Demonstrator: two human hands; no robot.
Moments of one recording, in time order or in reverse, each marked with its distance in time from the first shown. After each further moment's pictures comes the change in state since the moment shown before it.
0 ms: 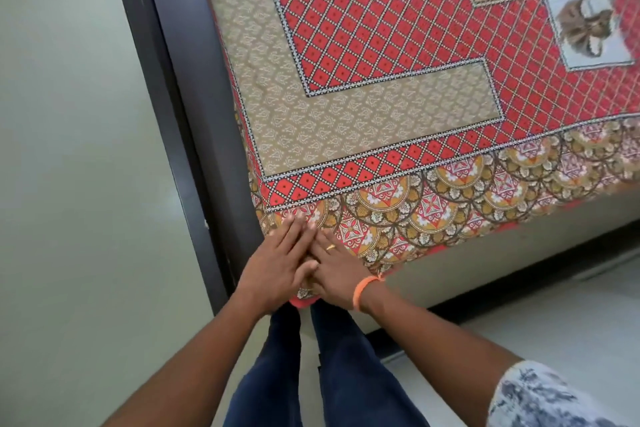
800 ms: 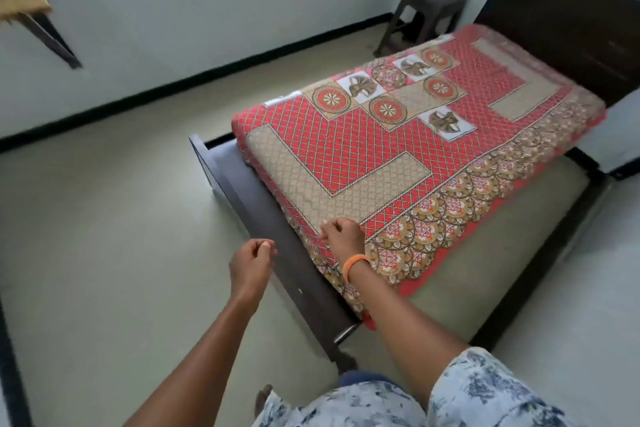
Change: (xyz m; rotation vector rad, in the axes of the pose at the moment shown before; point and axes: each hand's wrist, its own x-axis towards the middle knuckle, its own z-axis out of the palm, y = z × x) left_hand -0.225 -0.090 -0.296 -1.064 0.535 -0.368; right_hand 0.021 -0.263 -0.278 1.184 1.053 0.907
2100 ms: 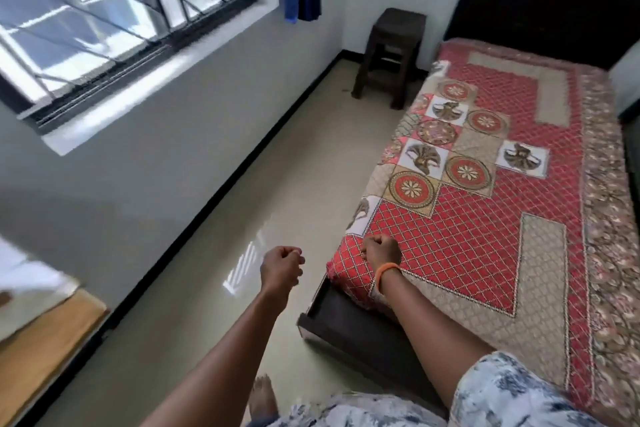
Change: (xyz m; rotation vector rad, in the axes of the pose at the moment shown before) left_hand 0.664 0.305 -0.189 0.212 -0.456 -0.008; right_hand 0.404 -0.365 0.371 0.250 0.507 0.384
